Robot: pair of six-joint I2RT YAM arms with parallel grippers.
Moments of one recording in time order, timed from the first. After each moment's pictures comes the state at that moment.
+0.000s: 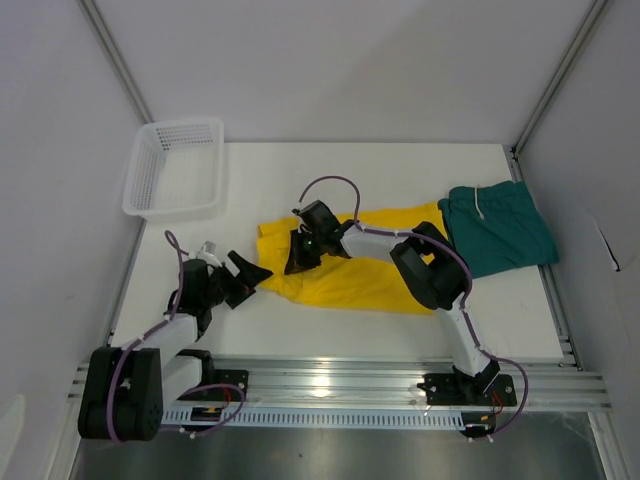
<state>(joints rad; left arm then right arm) -0.01 1.03 0.16 0.26 0.48 -0.83 0.80 2.21 1.52 -0.15 -0.41 0.68</state>
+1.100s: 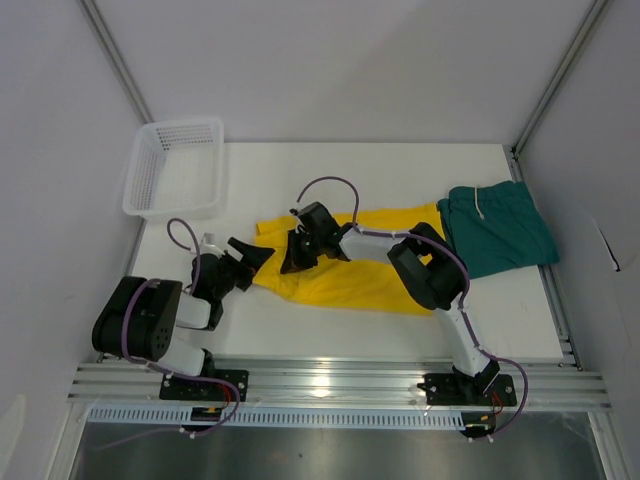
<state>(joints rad) -0.11 1.47 0.16 0.90 0.29 -1.07 0.82 2.23 1.50 -0.07 -0.41 0.69</state>
